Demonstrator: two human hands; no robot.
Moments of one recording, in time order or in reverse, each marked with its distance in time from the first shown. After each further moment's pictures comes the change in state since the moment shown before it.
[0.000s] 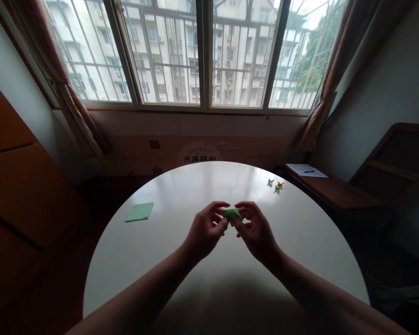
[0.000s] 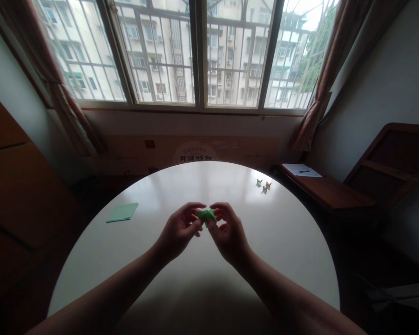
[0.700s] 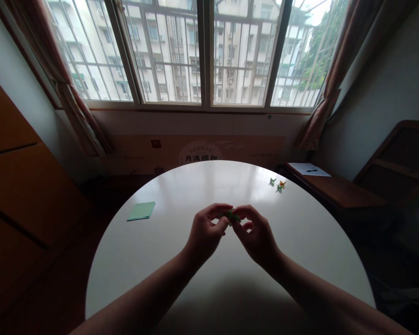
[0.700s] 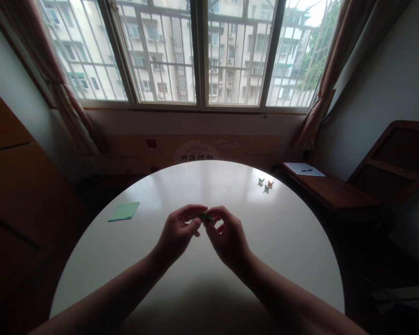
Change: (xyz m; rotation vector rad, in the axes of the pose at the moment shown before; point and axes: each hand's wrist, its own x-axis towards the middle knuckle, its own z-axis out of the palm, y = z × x) left_hand -0.003 0.012 0.007 -0.085 0.132 -0.089; right_hand -0.003 -0.010 0.005 -0.178 0.015 -0.078
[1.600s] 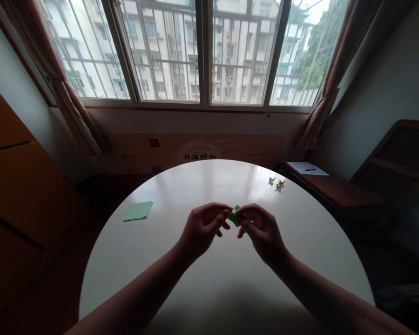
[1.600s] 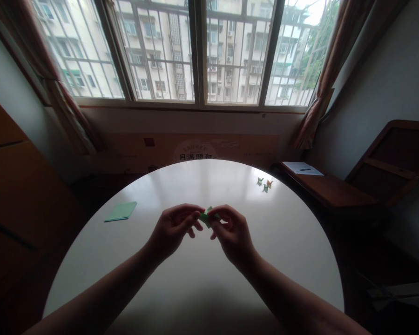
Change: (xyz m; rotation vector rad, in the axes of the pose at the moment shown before) left_hand 0.007 -0.002 -0.014 -0.113 -0.160 0.049; right_hand 0.004 -0.005 -0.009 0.467 0.006 0.129
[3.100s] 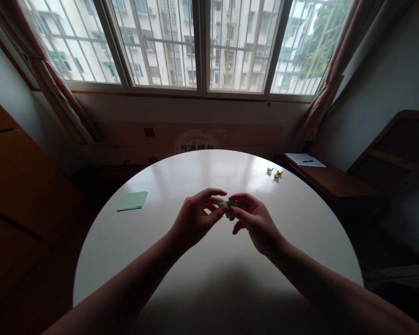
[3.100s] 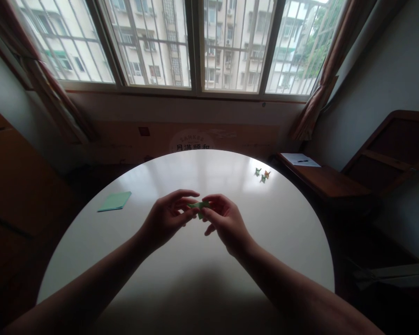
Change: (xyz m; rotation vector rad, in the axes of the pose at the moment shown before) left_hand 0.000 0.003 -0.005 0.279 -0.047 0.073; right_hand 0.001 0.002 -0.004 0.129 -0.033 0.336
